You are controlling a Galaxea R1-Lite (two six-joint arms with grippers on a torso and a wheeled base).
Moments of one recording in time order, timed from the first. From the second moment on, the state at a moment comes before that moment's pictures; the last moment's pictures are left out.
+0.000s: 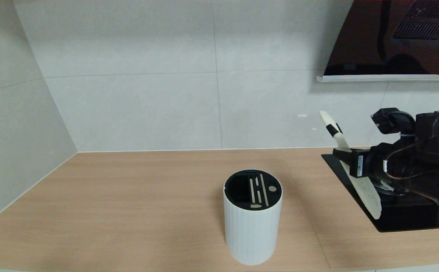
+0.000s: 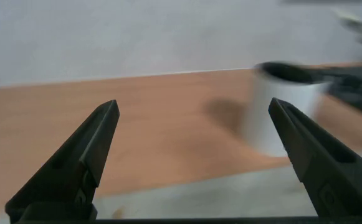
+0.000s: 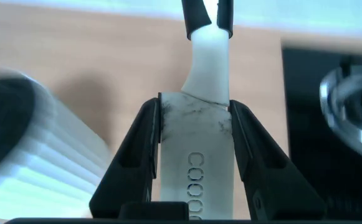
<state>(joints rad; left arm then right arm) -0.04 0.28 -0.42 0.08 -0.29 -0.07 0.31 1.58 -0.73 -0.58 -0.07 0.05</state>
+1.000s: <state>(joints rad) -0.52 1.45 -0.69 -0.81 -0.40 -0.78 0.78 1.61 -0.87 -0.59 -0.15 0.13</state>
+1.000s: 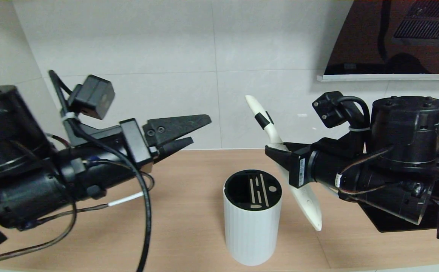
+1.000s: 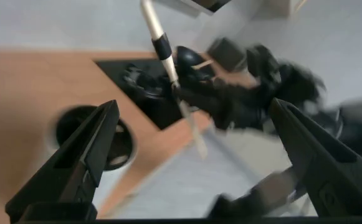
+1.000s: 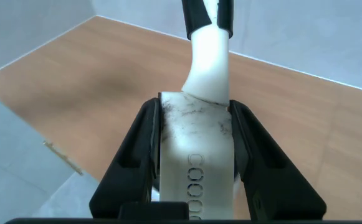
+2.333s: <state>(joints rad) -0.67 1.71 -0.70 -1.08 -0.20 -0.80 0.95 1.64 -0.84 -0.66 -0.14 0.20</state>
